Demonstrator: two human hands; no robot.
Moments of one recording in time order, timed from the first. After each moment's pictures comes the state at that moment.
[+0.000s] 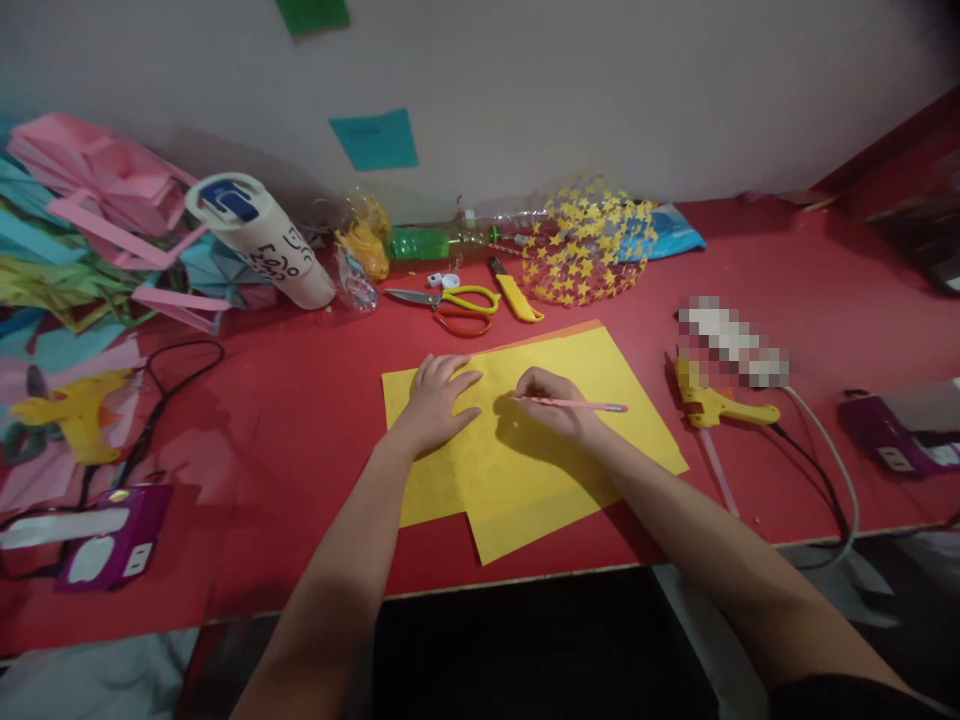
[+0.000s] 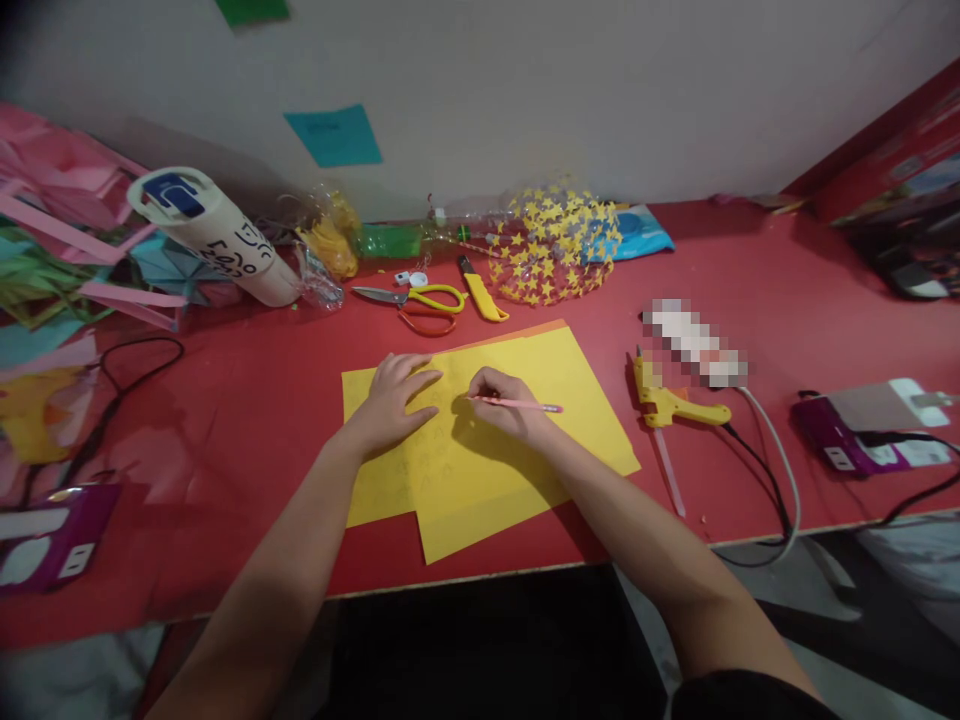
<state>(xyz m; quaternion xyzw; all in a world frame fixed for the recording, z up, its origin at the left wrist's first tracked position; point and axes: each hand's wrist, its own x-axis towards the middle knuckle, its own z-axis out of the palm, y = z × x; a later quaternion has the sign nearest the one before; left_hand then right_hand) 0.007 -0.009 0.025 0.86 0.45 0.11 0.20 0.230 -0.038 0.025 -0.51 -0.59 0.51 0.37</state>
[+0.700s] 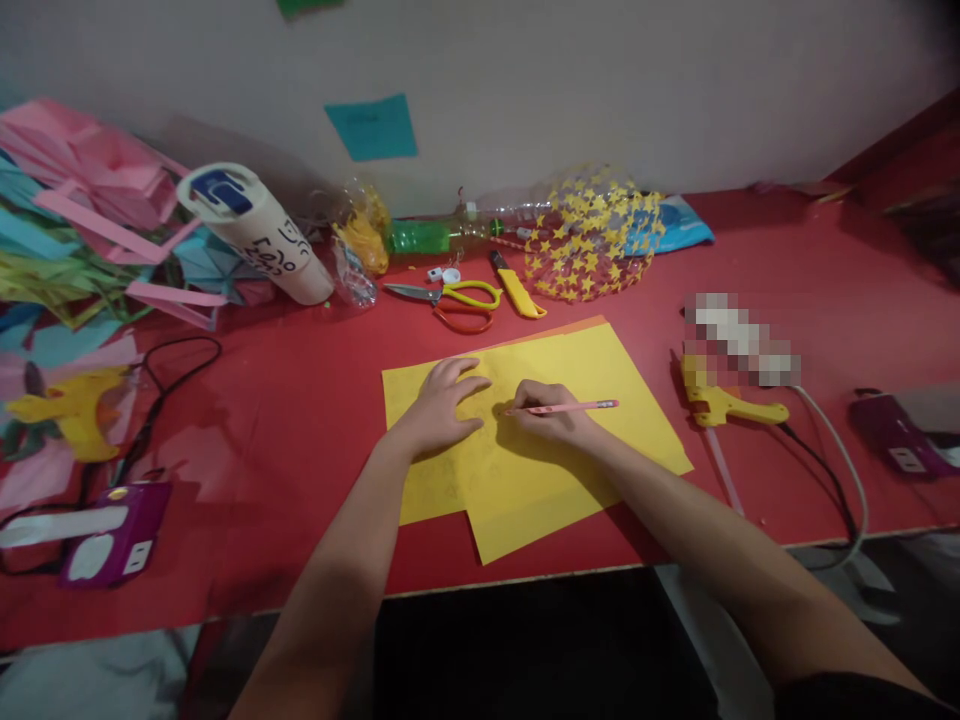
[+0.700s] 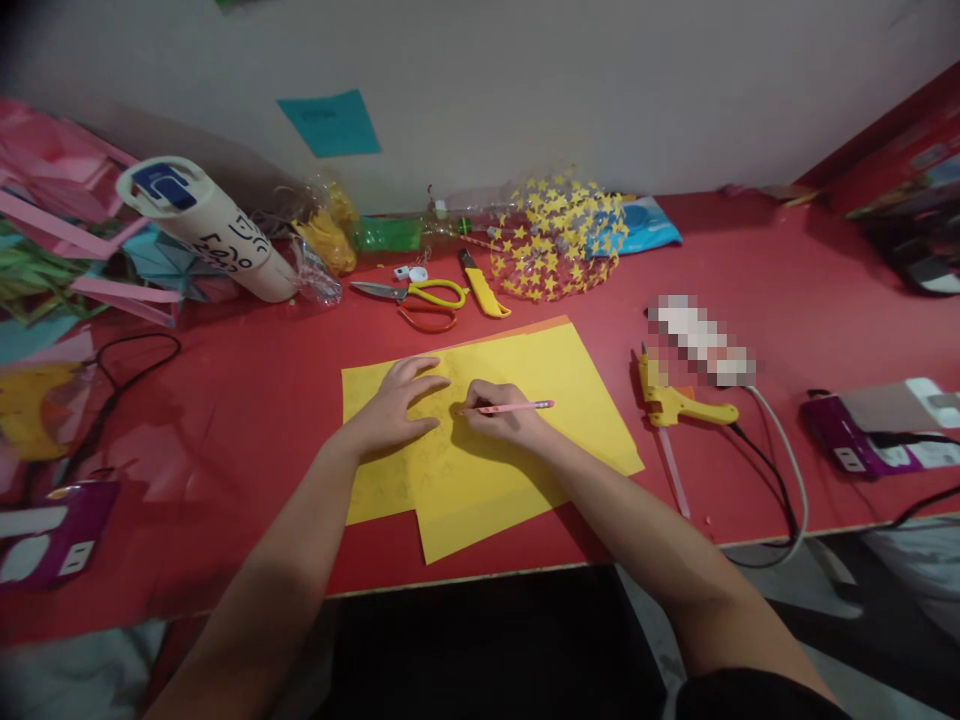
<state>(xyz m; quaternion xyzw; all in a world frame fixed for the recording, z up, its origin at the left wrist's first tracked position) 0.010 -0.014 0.037 0.84 0.44 0.08 0.31 0.227 -0.044 0.025 -0.49 -0.65 0.49 0.31</state>
